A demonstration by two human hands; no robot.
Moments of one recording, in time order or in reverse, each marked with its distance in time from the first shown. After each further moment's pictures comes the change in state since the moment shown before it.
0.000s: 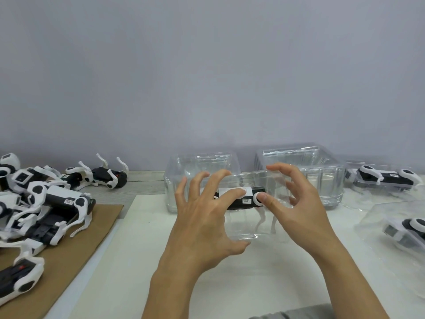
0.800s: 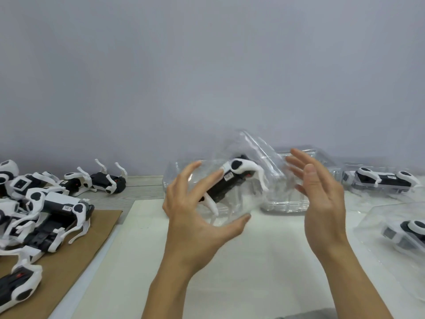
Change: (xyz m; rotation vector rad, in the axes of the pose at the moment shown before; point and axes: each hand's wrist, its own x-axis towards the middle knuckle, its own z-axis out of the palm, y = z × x) left_hand -0.002 -0.004 0.005 -0.597 0.346 -0.178; right_hand 0.005 -0.014 -0.009 0.268 0.262 -0.092
